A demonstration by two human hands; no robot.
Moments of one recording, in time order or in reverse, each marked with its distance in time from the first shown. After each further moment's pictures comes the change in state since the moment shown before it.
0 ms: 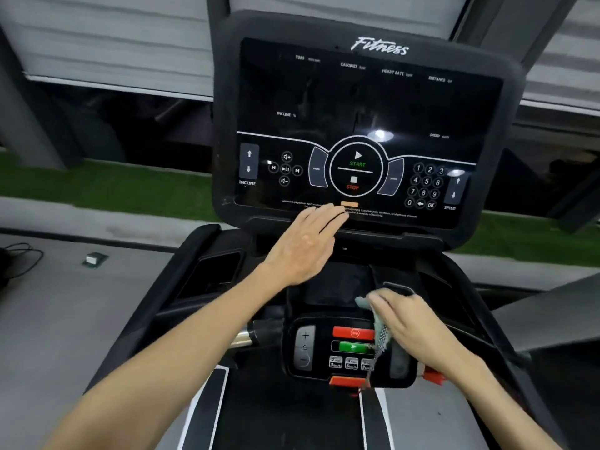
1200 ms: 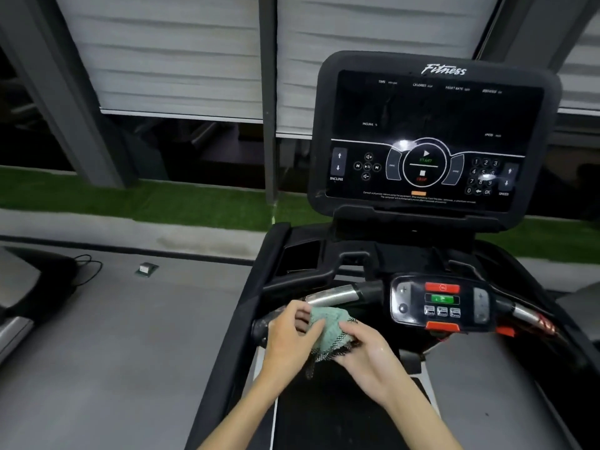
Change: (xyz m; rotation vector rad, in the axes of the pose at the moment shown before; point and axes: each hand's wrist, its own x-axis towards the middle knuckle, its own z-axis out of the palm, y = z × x) left_hand -0.272 0.018 -0.101 -0.955 0.050 -0.982; right_hand -0.059 -0.208 0.167 1.636 -0.114 0.466
